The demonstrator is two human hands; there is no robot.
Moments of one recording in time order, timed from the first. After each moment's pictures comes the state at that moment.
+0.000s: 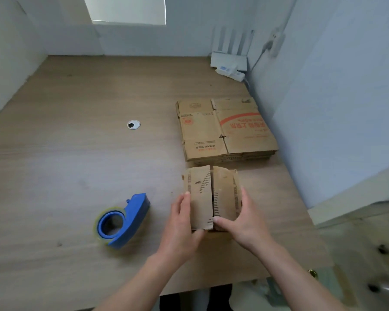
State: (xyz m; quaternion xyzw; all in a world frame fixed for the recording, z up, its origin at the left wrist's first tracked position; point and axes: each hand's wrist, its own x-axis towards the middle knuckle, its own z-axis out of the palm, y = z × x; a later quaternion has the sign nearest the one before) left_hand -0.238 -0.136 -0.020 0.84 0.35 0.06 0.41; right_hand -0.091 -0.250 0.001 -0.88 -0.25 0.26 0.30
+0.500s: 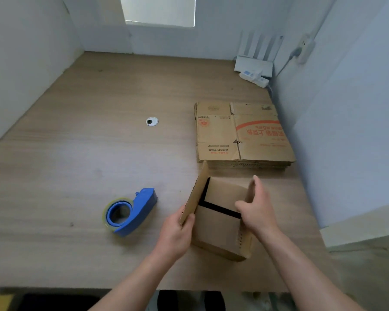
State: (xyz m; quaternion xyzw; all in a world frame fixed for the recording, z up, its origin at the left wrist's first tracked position) left_hand -0.240 -0.143 -0.005 0.67 0.46 0.15 0.57; right_hand -0.054 -0.228 0.015 -0.87 -0.20 0.29 0.34
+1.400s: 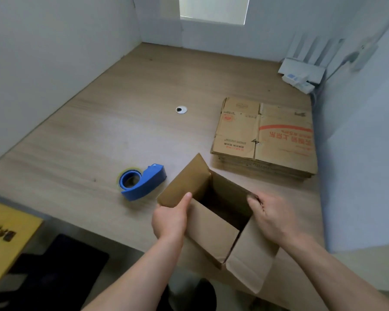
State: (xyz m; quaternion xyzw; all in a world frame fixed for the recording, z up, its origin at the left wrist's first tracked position) left_hand -0.198 -0.197 -0.008 0.31 0.77 0.30 0.47; right_hand 0.022 -0.276 0.005 -0.76 -0.57 0.21 0.22
